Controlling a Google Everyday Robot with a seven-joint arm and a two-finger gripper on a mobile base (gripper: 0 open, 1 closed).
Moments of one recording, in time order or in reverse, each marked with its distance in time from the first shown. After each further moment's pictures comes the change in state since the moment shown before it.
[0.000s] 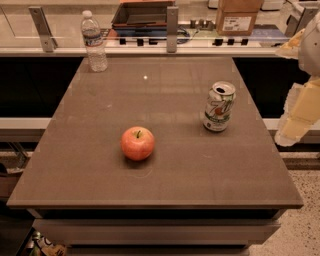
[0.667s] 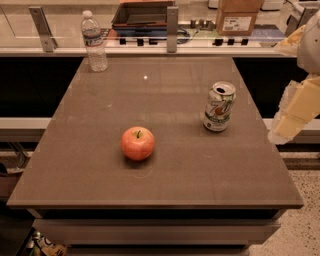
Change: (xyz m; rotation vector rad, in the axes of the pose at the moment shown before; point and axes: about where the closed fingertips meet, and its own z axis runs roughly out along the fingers) arm -0.012 0.002 -0.004 0.021 -0.053 0.024
